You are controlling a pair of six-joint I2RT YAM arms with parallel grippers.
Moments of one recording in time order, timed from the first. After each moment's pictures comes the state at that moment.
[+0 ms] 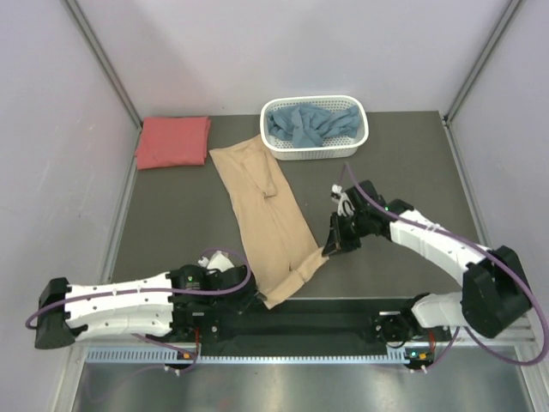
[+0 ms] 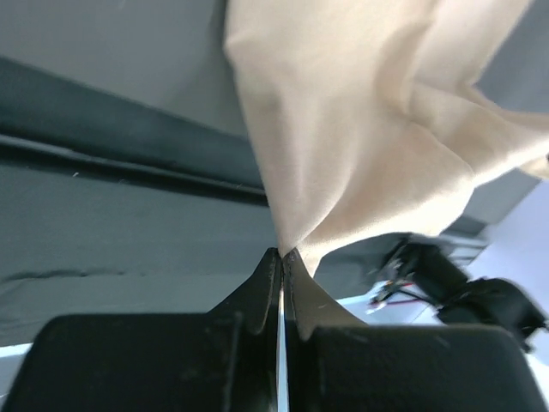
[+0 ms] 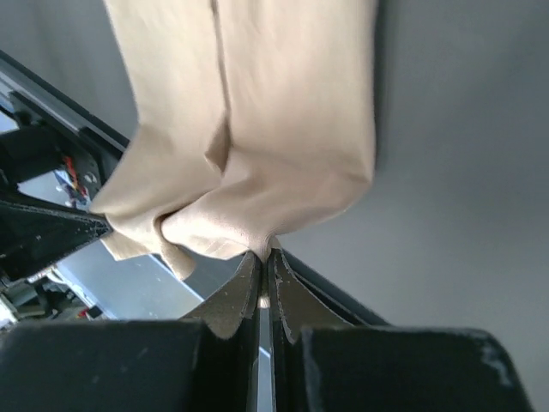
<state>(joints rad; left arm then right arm) -1.32 0.84 0.53 -0.74 -0.24 -1.93 0.55 1.28 0.80 -0.60 -0.47 0.51</state>
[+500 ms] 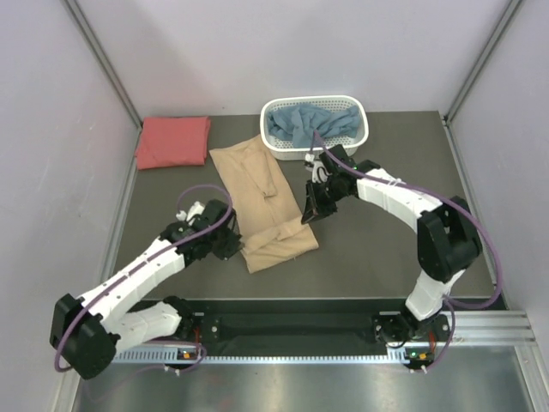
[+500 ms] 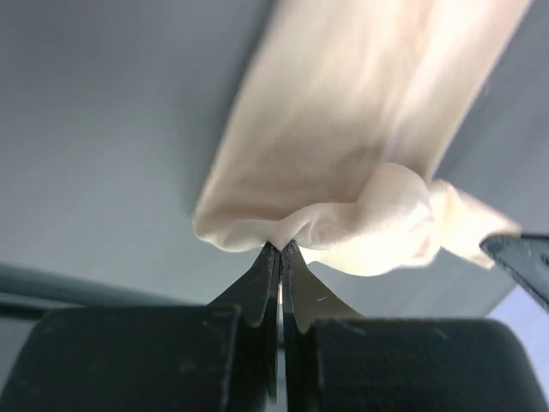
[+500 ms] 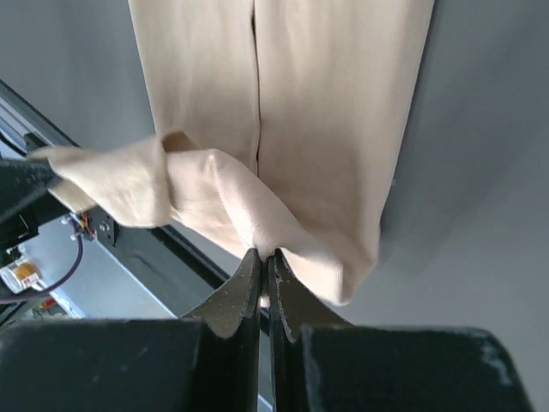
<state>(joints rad) -0.71 1.02 0.77 -0.77 -0.19 -1.47 0.55 1.69 1.25 -0.66 -0.48 0.38</state>
